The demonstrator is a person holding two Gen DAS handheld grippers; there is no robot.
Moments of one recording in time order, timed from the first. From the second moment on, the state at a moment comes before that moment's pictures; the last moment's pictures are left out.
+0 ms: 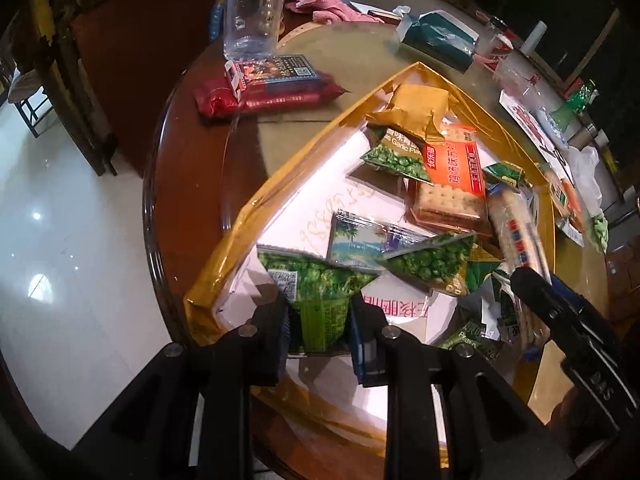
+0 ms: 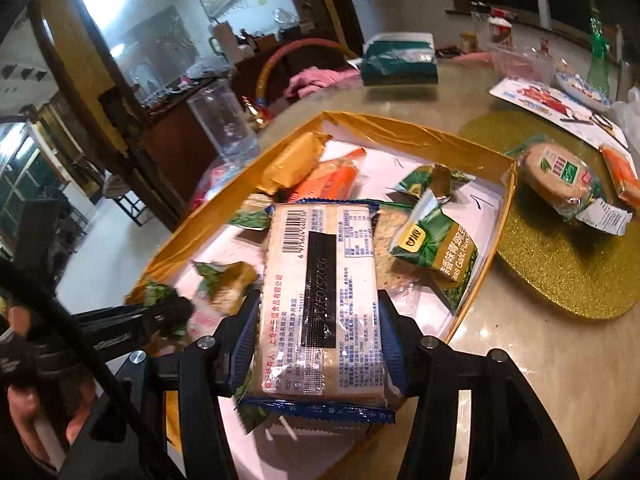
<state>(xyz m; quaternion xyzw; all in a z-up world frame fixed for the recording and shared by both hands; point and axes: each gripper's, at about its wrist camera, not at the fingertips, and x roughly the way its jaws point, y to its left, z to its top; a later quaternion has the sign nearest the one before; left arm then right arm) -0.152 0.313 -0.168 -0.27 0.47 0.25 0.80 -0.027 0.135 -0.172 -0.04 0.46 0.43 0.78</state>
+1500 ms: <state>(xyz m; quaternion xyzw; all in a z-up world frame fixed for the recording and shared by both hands) -0.096 0.060 -0.127 -0.03 0.43 0.16 0.89 0.015 -0.116 -0.197 0.15 0.49 0.33 0.80</state>
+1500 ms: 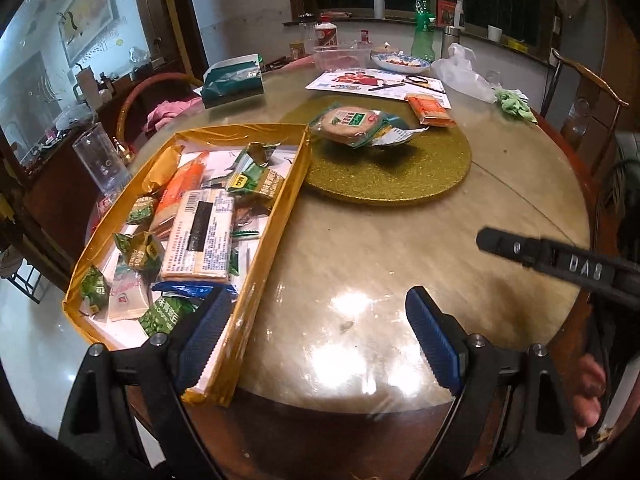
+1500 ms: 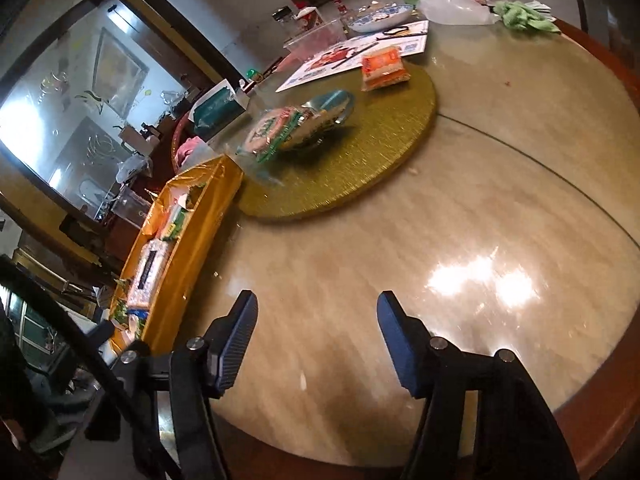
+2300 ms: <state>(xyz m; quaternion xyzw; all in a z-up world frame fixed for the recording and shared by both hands) -0.084 0.112 -0.147 -0.09 0.44 0.15 0.88 0.148 -0.033 -0.190 0.15 0.51 0.26 0.81</state>
